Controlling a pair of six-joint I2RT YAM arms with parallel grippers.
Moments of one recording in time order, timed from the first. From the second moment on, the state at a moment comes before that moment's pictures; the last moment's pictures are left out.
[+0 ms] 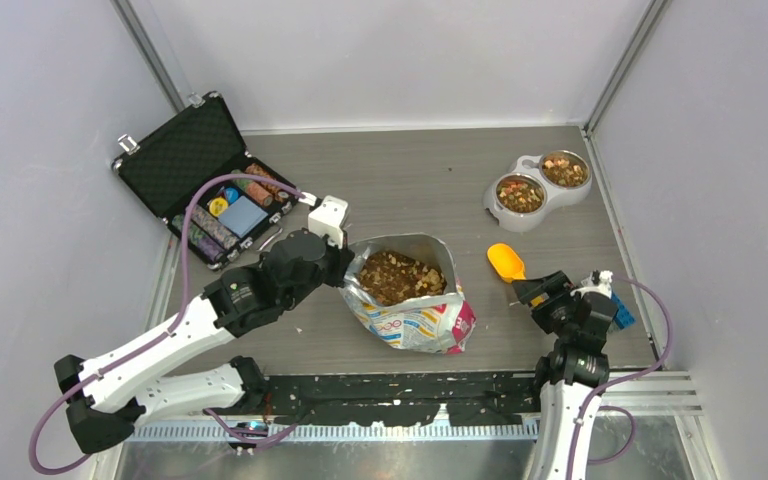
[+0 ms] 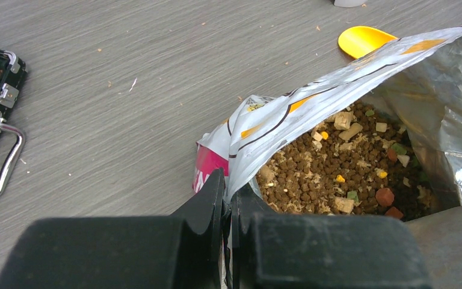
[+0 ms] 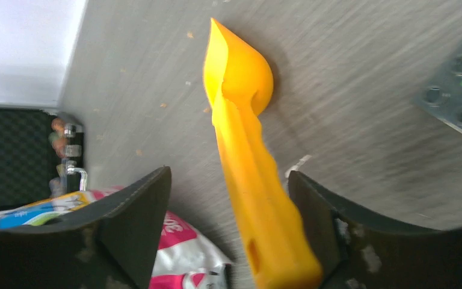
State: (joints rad) left arm -0.97 0.93 0.99 -0.52 -0.40 -0.32; right arm -0.39 0.16 0.14 -0.49 -0.48 0.75
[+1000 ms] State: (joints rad) left arm -0.89 1.12 1.29 -0.83 -0.42 -0.21; right arm -0.36 0.45 0.93 -0.69 -0.56 0.48
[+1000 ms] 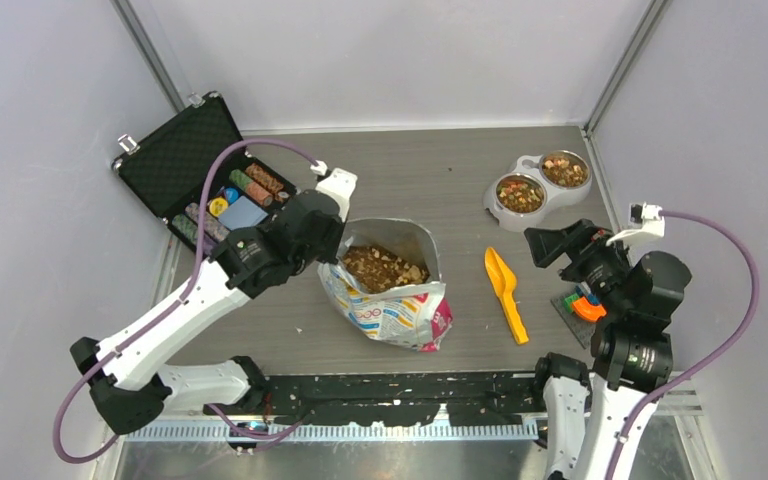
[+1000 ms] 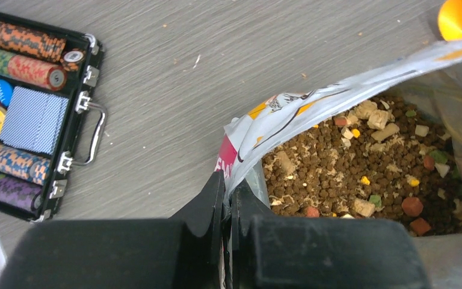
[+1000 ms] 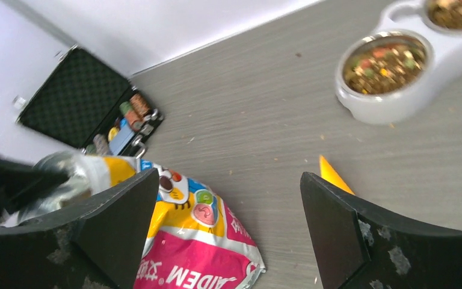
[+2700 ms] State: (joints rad) left arm -0.80 1.13 1.31 -0.88 -0.37 -0.24; right arm 0.78 0.83 0.78 -0.16 -0.47 -0.18
